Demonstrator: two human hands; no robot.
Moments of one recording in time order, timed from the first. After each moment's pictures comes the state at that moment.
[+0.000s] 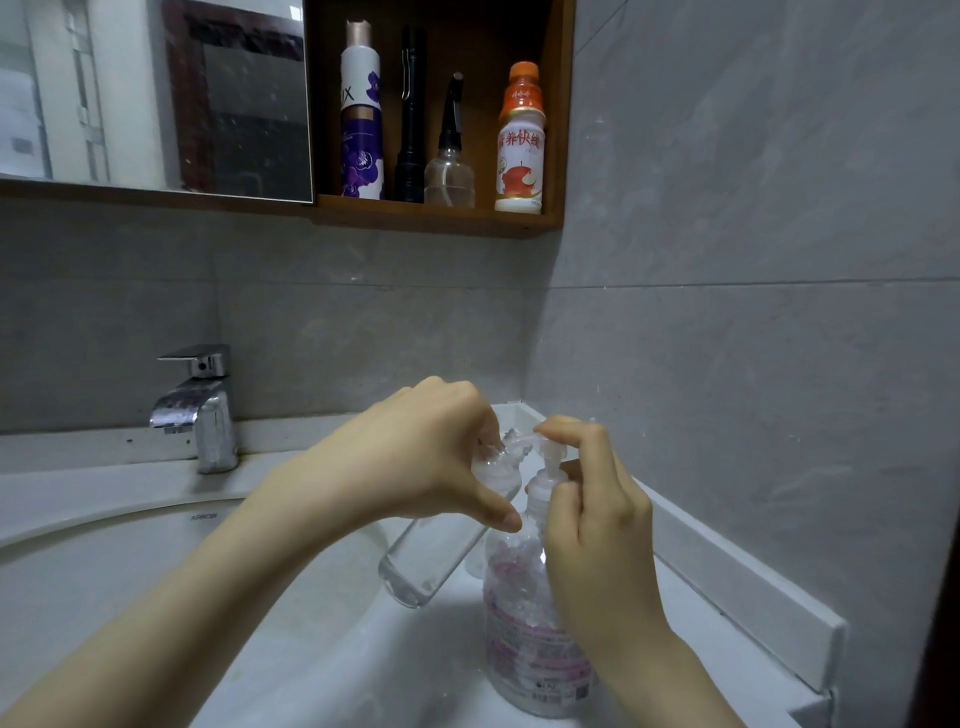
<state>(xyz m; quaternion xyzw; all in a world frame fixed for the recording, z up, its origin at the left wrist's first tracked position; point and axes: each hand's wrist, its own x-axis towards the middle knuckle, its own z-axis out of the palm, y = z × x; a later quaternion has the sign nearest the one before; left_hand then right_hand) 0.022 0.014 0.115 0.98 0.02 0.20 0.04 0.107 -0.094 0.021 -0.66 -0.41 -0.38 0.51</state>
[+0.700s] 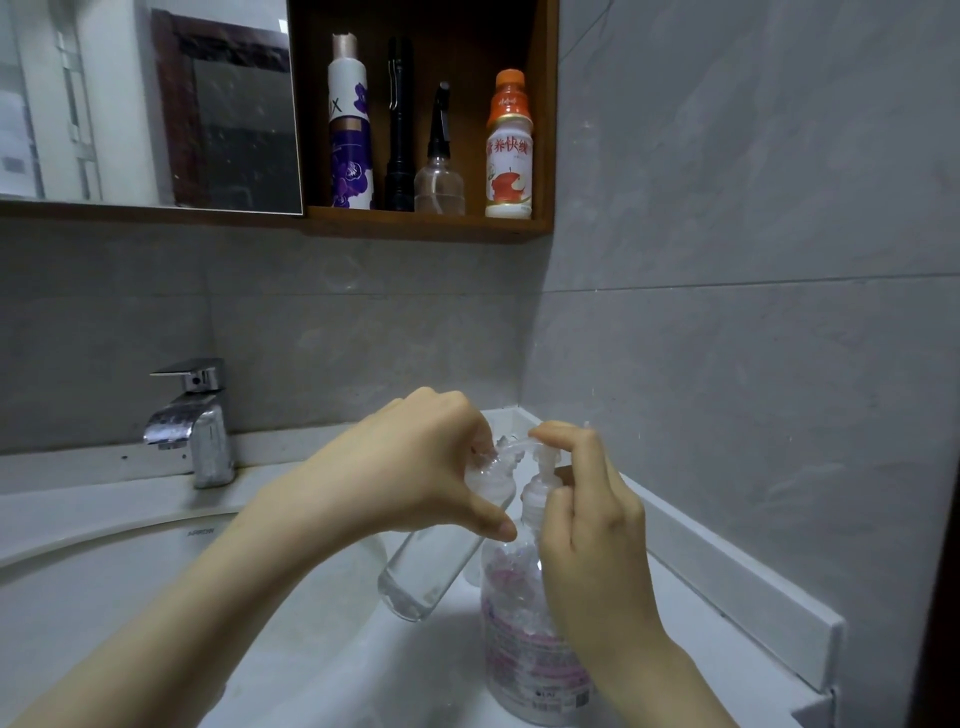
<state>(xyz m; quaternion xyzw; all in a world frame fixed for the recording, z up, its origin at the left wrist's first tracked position) 0.024 0.014 0.114 0.98 0.02 0.20 0.03 0.107 -0.093 0.019 -0.66 -0.40 -0.37 0.51</state>
